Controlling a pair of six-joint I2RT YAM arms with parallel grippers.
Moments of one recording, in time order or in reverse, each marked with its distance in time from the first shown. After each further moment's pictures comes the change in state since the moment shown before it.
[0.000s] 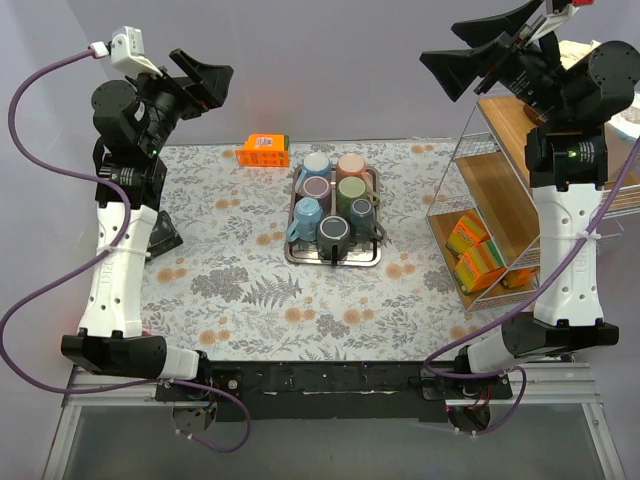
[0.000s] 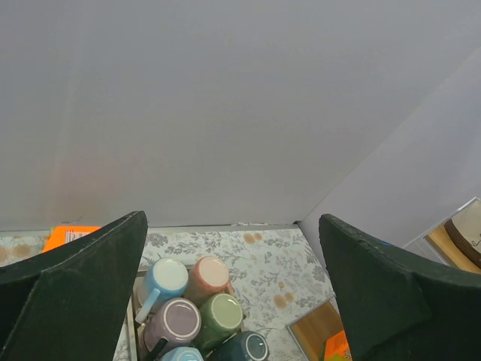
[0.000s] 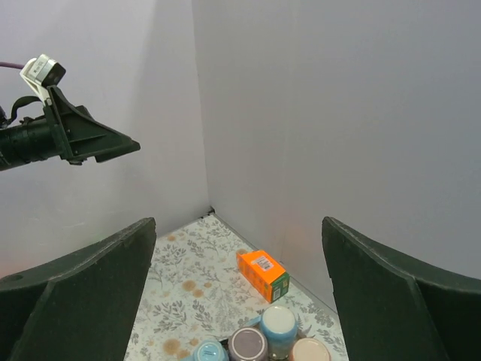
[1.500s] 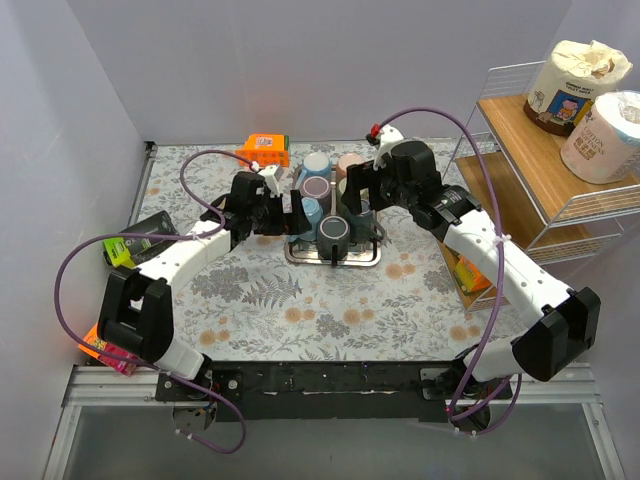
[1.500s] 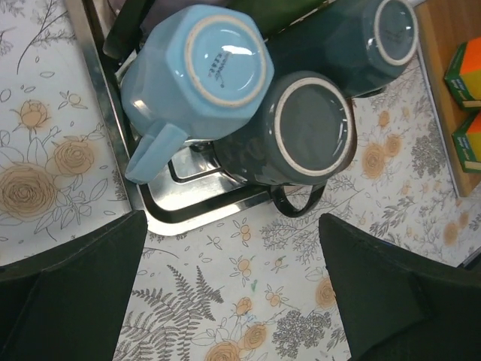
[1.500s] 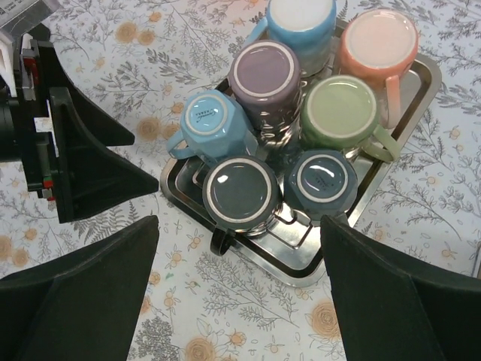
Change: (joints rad) left arm -0.315 0.109 -0.716 -0.035 0.016 0.164; right arm 0.532 -0.082 -0.709 -0.375 0.738 -0.218
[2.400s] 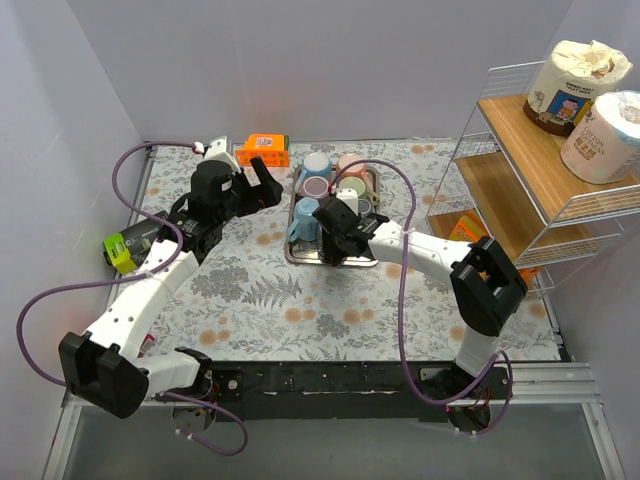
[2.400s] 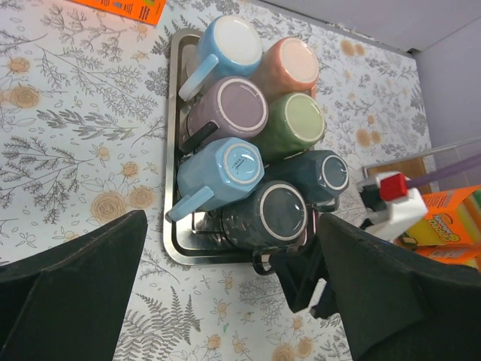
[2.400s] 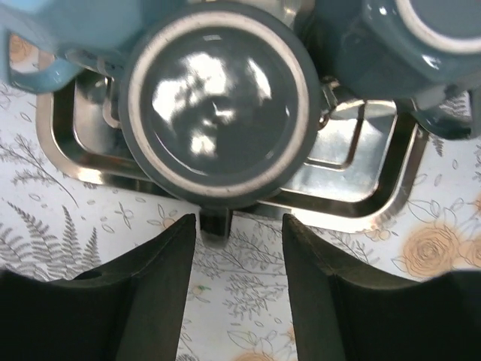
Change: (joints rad) left arm -0.004 -0.268 0.082 -0.106 -0.340 -0.175; right arm 0.267 0.345 -0.114 -0.047 0.442 0.432
